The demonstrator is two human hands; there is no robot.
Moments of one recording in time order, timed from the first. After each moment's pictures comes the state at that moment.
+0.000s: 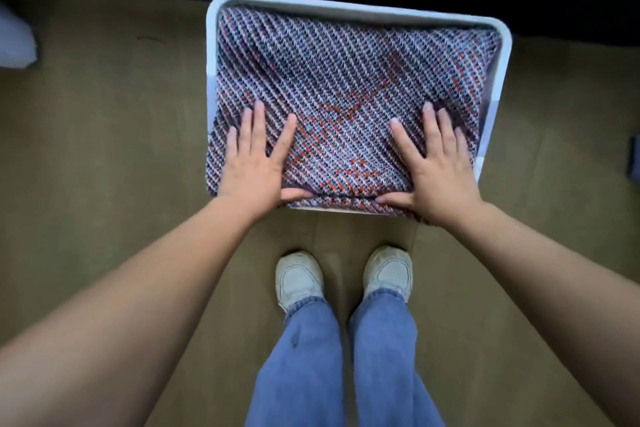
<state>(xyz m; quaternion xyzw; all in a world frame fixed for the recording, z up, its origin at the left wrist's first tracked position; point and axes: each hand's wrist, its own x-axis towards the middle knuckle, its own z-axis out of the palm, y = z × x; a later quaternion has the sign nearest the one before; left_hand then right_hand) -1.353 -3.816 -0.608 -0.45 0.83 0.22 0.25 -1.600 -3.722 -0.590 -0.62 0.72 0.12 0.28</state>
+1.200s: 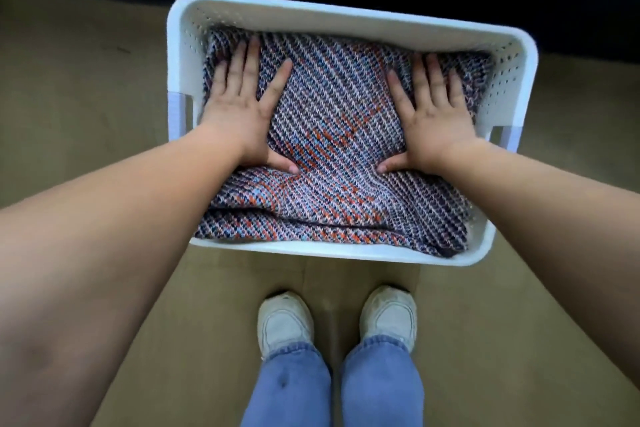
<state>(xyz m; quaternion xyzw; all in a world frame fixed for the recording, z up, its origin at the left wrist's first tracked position) -1.395 -3.912 -0.662 -0.40 0.85 0.14 0.30 -1.637 -3.810 -0.665 -0.66 0.68 0.25 0.20</state>
